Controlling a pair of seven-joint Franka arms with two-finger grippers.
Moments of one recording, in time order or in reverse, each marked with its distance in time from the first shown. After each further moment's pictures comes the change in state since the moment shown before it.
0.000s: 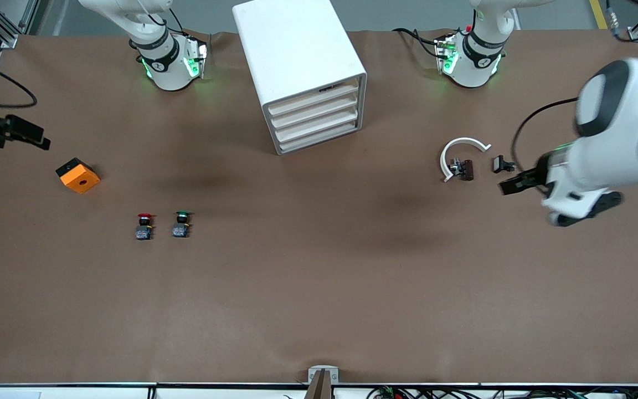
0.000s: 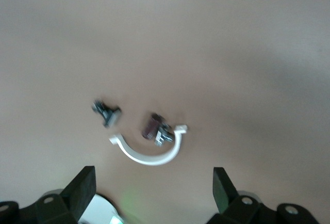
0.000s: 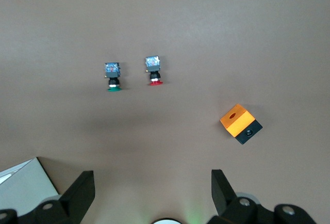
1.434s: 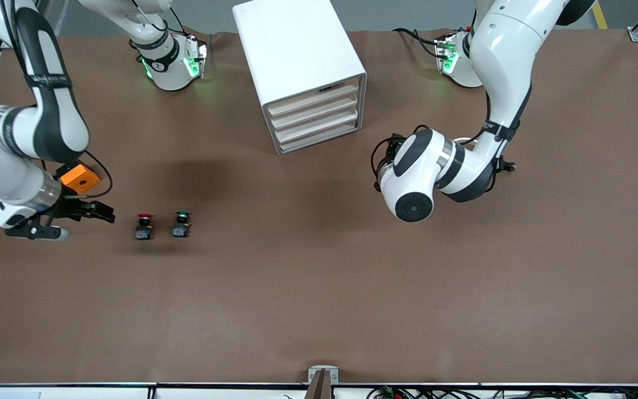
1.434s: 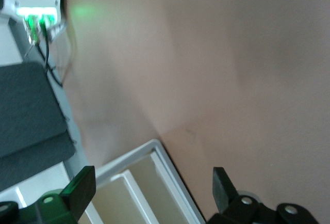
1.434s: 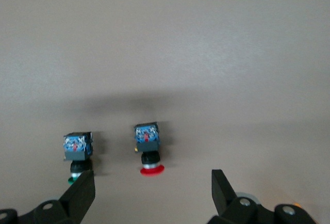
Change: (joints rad) left arm -0.377 0.374 0.008 0.064 -0.325 -0.017 -1.110; right arm 0.010 0.236 0.011 -0.389 0.045 0.793 -0.026
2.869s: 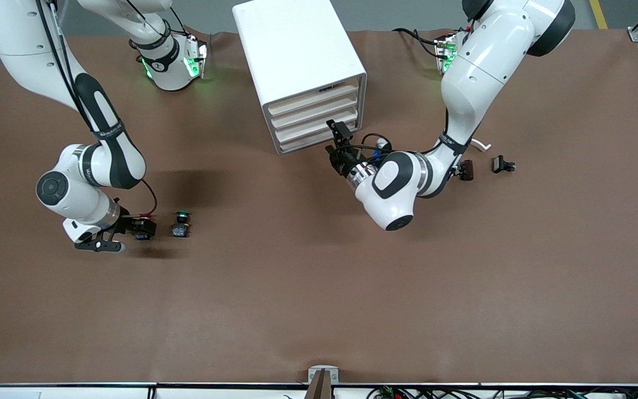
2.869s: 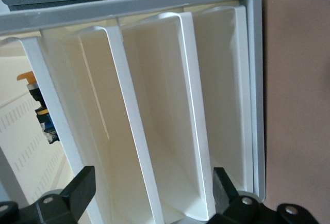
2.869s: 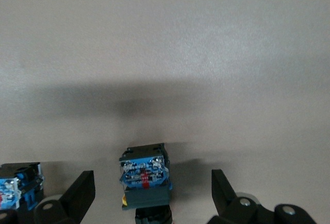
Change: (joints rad) left arm -0.048 0.172 -0.001 0.005 -0.601 0.013 -0.317; right arm 0.045 0.234 0.000 -0.074 -0.009 0.283 0.052
